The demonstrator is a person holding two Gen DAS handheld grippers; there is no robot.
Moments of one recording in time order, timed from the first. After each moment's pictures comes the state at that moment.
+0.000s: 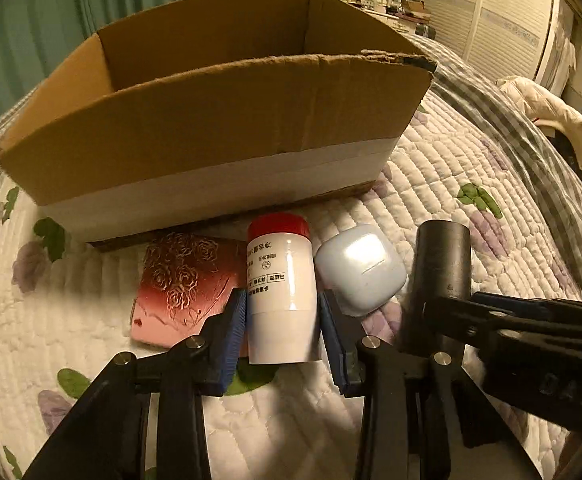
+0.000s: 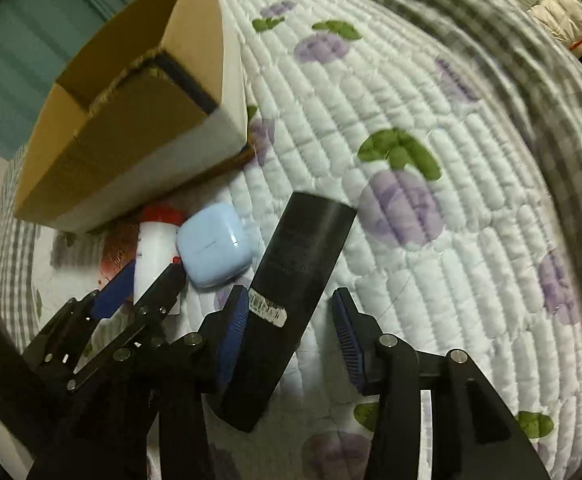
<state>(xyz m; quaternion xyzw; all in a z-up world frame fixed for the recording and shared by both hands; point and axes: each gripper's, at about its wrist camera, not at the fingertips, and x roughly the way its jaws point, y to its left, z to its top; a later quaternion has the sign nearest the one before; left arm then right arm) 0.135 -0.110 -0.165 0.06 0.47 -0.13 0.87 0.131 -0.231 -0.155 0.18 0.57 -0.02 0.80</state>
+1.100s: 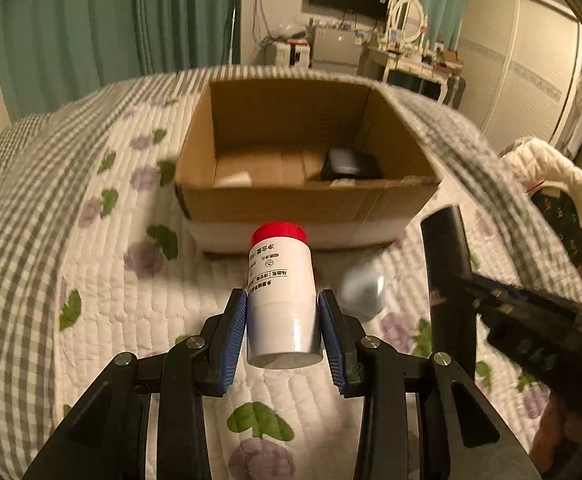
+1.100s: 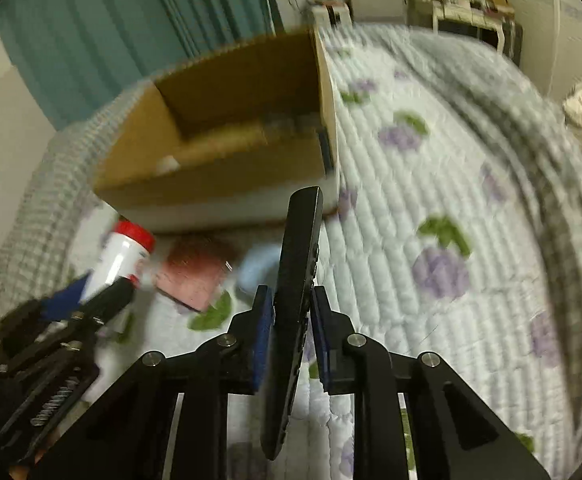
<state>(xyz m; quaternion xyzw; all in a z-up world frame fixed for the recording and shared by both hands) 0.088 -0.048 -0.079 0.01 0.42 -0.08 0.91 0.105 -0.190 -0.095 0.10 0.46 0.05 0.88</state>
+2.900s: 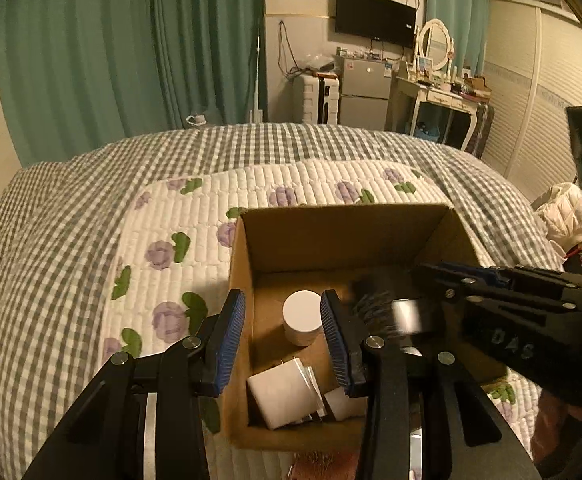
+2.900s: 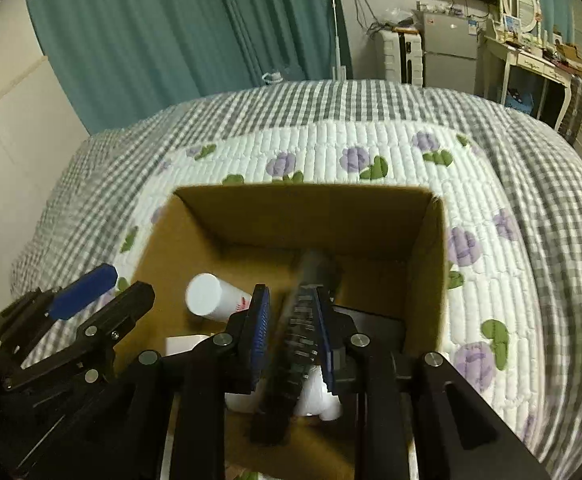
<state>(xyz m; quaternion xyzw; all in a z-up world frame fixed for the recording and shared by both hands) 0.228 -0.035 -0.027 0.02 0.37 -0.02 0.93 0.287 -0.157 -0.040 0.05 0.44 0.15 0.88</state>
